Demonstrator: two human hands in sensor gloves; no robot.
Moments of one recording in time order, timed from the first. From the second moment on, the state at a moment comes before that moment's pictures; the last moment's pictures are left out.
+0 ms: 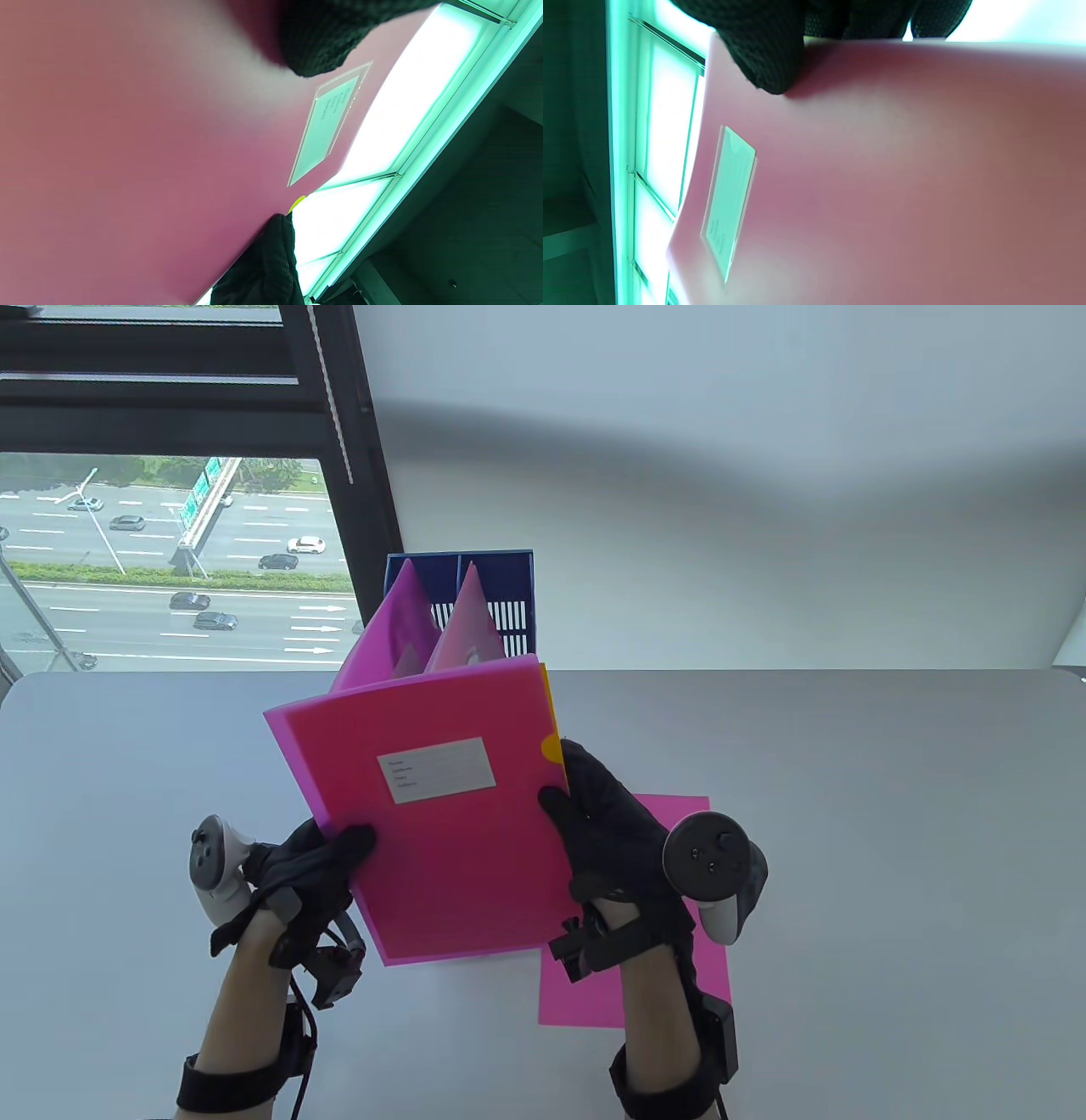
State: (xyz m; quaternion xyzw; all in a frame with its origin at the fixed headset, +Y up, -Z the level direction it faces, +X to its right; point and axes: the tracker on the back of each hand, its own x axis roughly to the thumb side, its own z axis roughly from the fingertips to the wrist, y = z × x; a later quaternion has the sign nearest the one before) left_hand -0.281 -0.672 -0.373 0.00 -0.33 0.71 0.62; right_hand 0.072 -0.596 -0.335 0.15 -0.21 0.81 0.53
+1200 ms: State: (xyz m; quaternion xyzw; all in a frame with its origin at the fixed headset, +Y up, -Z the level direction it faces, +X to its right) left_hand -0.278 -0.669 -0.370 0.01 -0.33 0.73 0.61; right_hand 0.066 -0.574 -0.307 0.20 -0.26 0.77 0.55
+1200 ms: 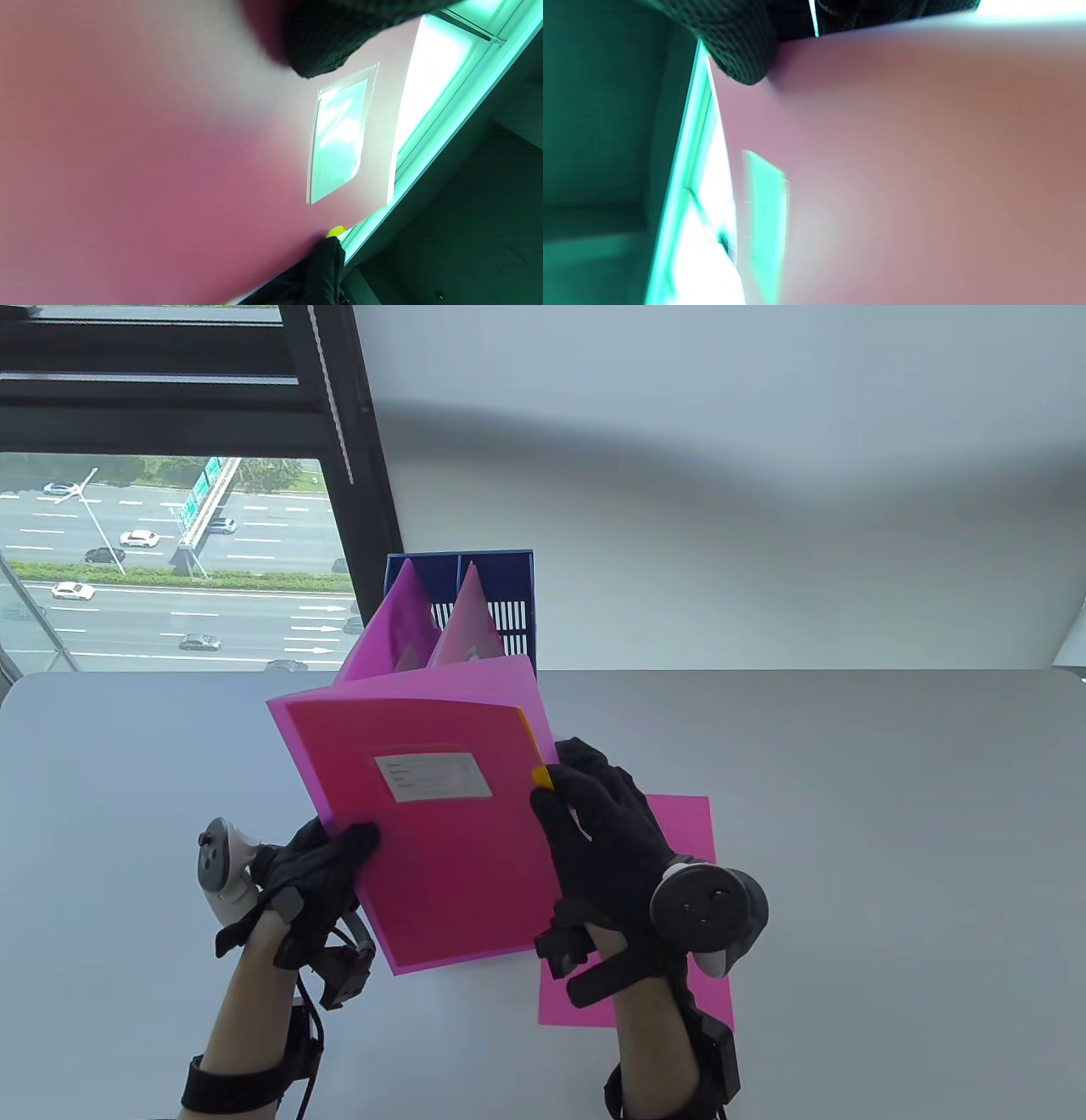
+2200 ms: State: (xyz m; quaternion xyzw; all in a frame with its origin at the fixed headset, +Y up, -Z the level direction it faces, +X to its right) left_hand -0.290 -0.662 -0.370 0.00 -0.36 0.71 0.61; right_hand 0.078 -0.578 -0.322 0.26 -0.14 0.73 0.62
